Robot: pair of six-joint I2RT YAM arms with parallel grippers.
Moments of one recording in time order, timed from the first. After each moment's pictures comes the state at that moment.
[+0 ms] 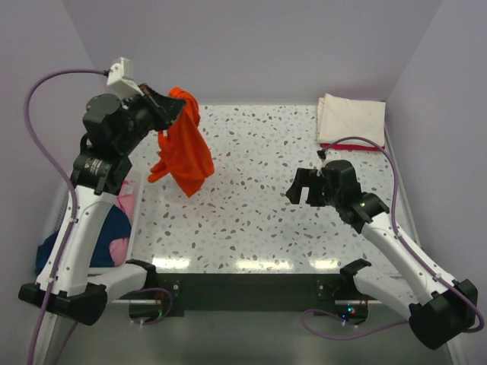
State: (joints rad) left arm -0.23 1.12 1.48 -0.40 0.17 -0.60; right arm 0.44 0.95 0.78 -0.51 -0.03 0.47
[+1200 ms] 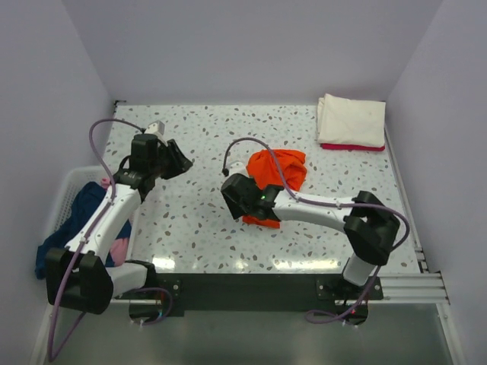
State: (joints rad) left arm -0.18 1.21 0.90 -0.34 0.13 -0.55; right arm 1.02 1.65 1.13 -0.40 0.39 0.42
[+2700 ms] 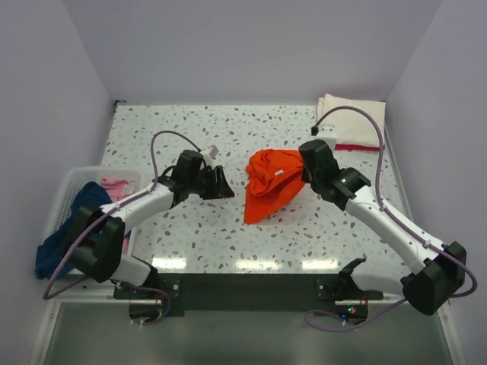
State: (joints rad) left arm -0.44 1.41 0.79 -0.13 0.36 -0.56; right arm 0.63 1.20 1.11 -0.59 0.59 0.45
